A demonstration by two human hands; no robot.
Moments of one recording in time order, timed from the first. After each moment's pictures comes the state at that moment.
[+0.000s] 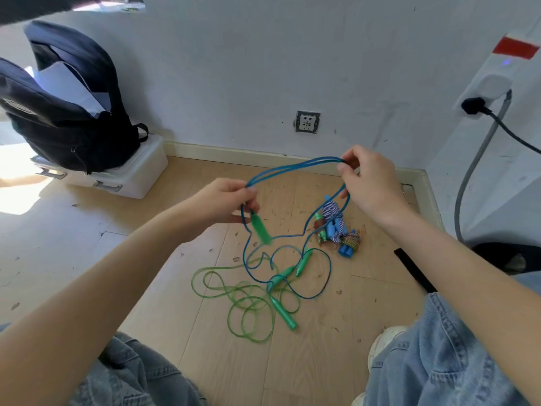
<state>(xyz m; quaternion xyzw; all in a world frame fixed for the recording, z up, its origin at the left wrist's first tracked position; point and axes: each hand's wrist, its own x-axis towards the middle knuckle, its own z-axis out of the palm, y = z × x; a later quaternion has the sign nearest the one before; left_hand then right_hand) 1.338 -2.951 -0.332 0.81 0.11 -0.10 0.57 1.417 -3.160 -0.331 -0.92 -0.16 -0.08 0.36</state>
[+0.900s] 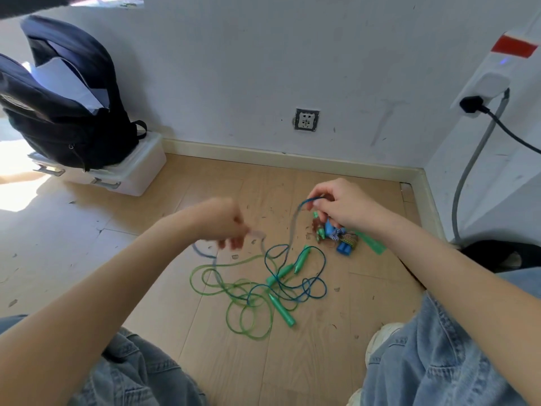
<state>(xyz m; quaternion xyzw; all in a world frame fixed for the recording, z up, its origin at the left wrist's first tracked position) 1.335 -2.949 -0.344 0.94 0.05 -0.27 0.19 1.404 -3.153 -0.346 -0.90 -0.21 0.19 0.33</state>
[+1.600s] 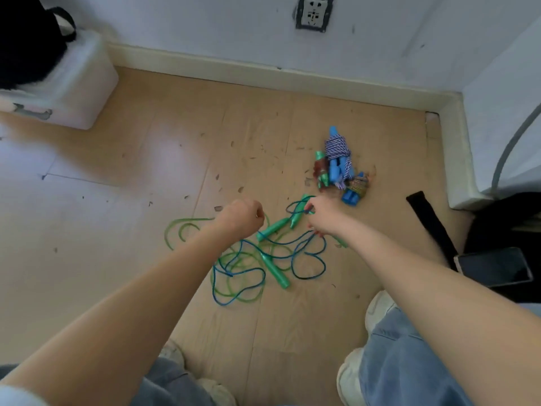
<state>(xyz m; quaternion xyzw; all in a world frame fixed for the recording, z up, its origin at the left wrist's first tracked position) 1.401 -2.978 -0.555 0.94 0.08 -0.28 0.20 1.448 -3.141 -0.549 -0.91 -0.05 0.36 0.18</state>
